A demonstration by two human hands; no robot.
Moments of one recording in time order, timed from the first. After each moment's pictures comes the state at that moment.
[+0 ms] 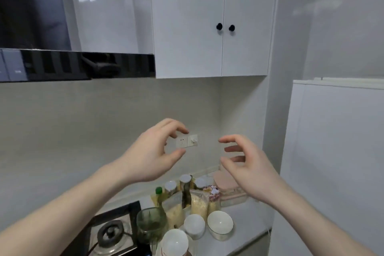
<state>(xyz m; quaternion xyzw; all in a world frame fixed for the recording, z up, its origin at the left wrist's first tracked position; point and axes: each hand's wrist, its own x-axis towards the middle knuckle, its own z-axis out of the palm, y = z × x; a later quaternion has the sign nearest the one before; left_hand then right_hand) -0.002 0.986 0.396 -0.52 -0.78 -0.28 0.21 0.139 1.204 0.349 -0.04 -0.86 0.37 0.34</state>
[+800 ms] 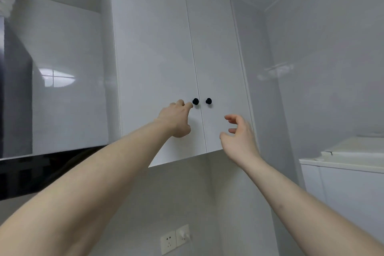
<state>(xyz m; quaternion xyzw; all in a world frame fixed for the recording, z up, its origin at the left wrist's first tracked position) -0.188 1.233 0.651 -0.43 -0.82 -0.02 0.37 -0.033 1.335 0.548 -0.13 -0.71 0.38 0.57</state>
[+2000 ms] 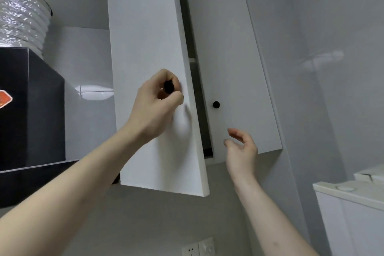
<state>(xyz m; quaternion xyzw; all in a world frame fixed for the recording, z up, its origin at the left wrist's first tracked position) -0.071 1.204 0.655 -0.54 -0.59 -0.48 0.36 -0.079 1.392 0.532 -0.01 -0.52 0.63 0.57</state>
